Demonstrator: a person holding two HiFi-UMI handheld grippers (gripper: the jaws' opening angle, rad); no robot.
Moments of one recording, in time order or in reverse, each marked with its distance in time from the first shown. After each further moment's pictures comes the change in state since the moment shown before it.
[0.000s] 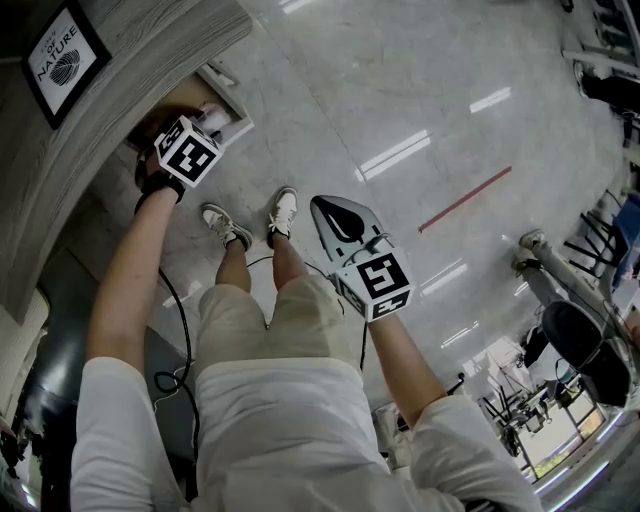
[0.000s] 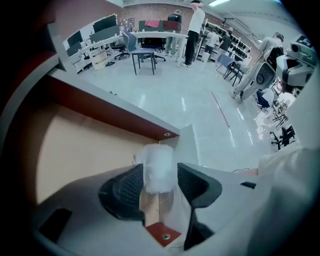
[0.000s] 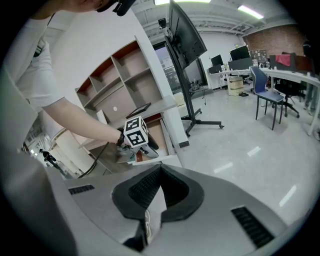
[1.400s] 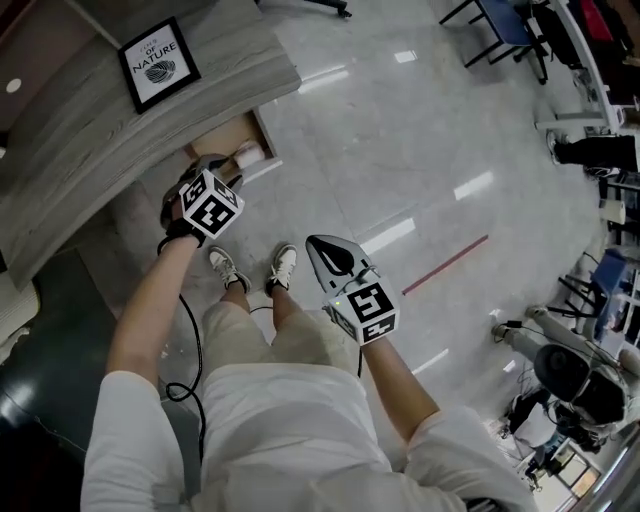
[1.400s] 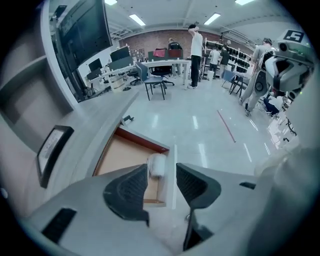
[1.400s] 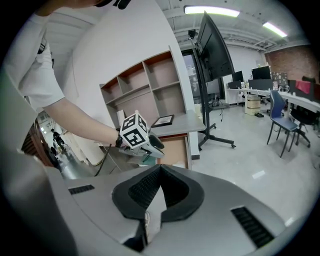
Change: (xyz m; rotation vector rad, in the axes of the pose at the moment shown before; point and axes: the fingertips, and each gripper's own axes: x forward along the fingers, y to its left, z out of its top) left arm -0.152 -0.031 -0.010 -0.037 -0.242 0.176; right arm -0.058 0.102 0.043 -0.218 -0.059 0.074
